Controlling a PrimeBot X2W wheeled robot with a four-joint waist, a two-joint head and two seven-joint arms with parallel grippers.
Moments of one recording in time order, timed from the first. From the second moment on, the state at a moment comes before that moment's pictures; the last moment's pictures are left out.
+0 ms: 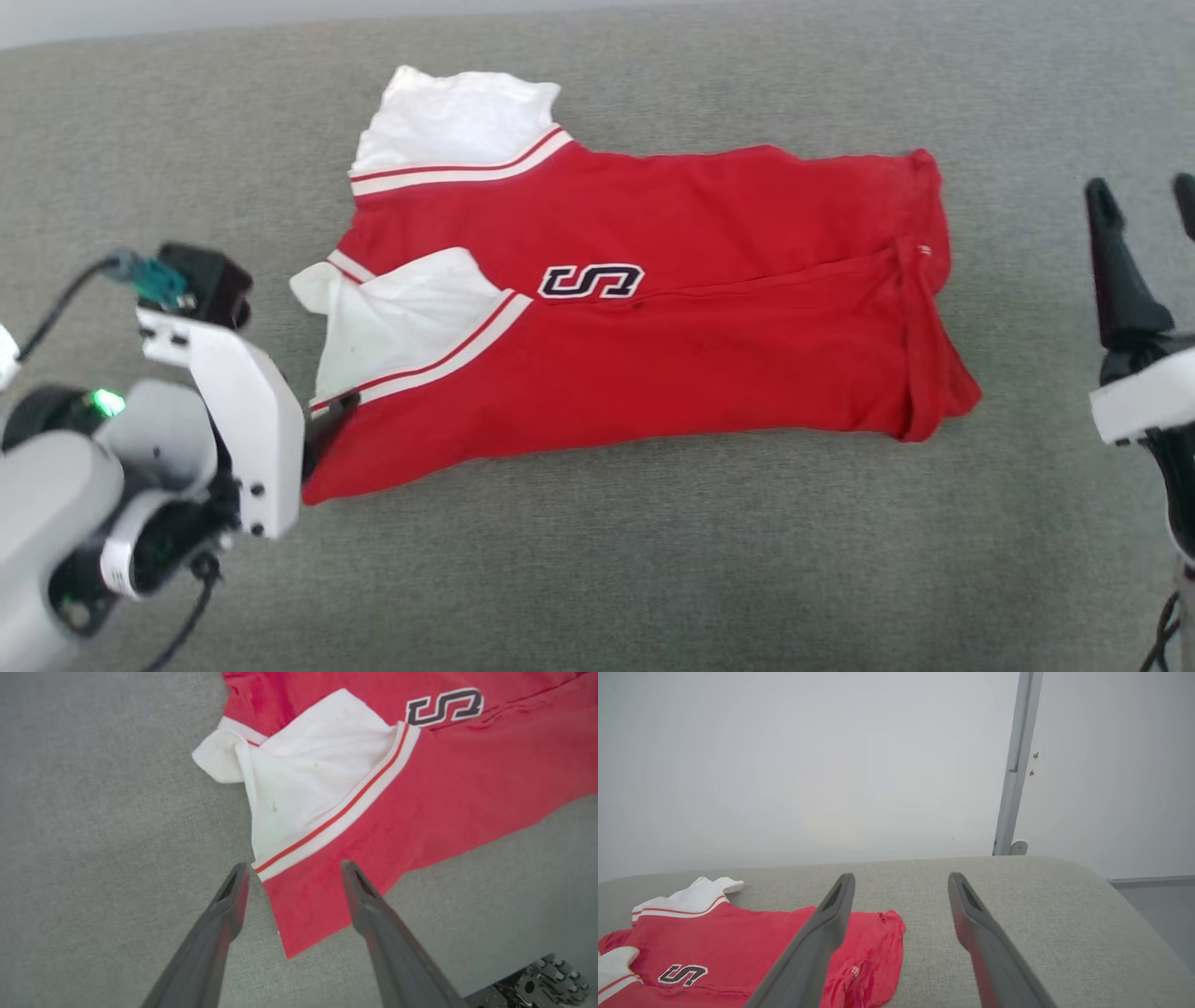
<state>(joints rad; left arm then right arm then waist) -0.73 0.99 -0.93 -0.15 -1.18 0.36 0.56 -0.31 -0.28 -0.11 -0.06 0.42 0.13 0.18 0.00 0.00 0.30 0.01</state>
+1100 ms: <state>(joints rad) -0.67 0.84 -0.96 0.23 -1.31 0.28 0.62 -0.18 -0.20 -0.02 -0.05 0.49 0.13 0.54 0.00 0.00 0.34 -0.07</state>
